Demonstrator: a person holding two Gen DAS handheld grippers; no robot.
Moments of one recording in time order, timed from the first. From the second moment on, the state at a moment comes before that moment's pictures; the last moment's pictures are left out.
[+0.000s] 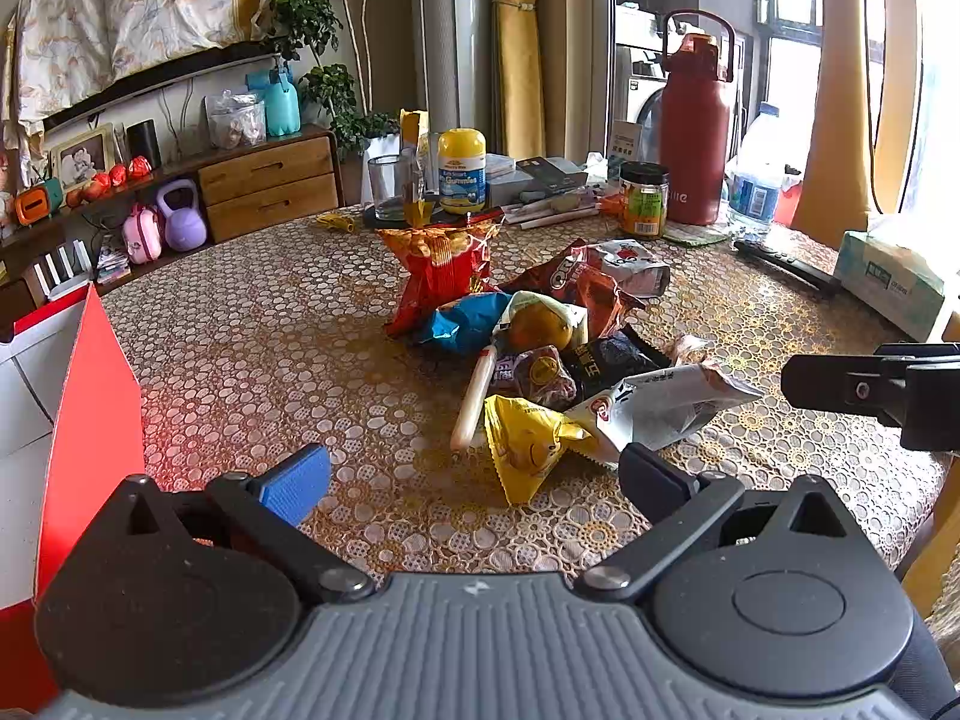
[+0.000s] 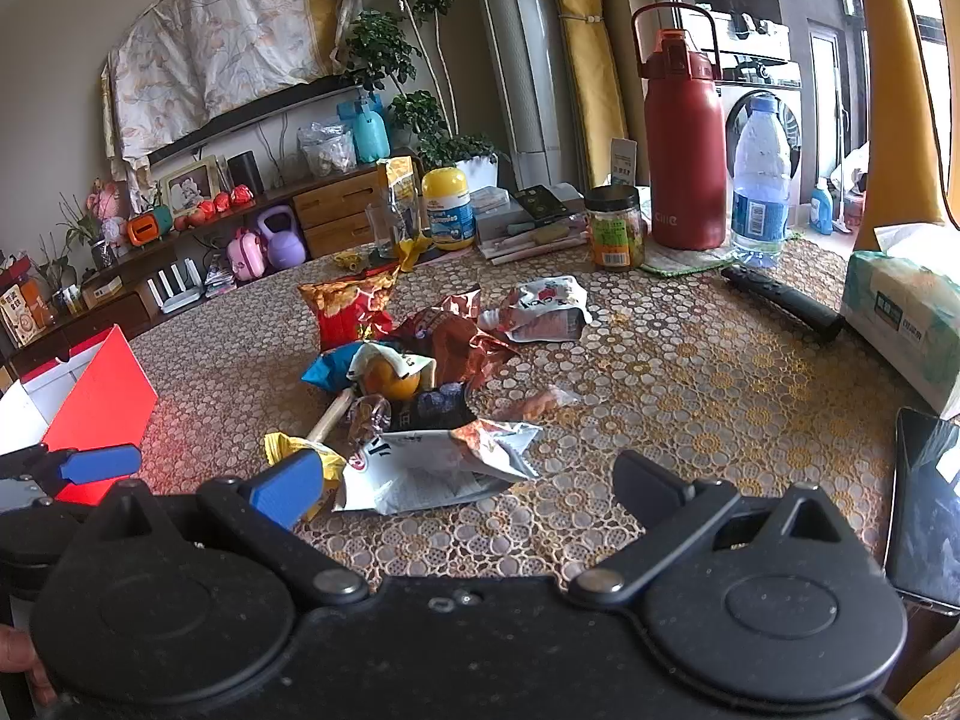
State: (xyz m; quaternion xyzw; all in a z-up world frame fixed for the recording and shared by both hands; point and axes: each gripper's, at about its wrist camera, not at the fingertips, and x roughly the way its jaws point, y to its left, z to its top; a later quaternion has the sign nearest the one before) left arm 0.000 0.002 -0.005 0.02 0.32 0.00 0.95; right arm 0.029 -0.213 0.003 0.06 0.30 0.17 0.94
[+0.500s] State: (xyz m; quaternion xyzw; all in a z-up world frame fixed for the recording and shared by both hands) left arm -0.002 0.003 -0.007 0.02 0.32 0.00 0.95; right arm 0.028 -0.213 0.000 0.06 0.30 0.17 0.94
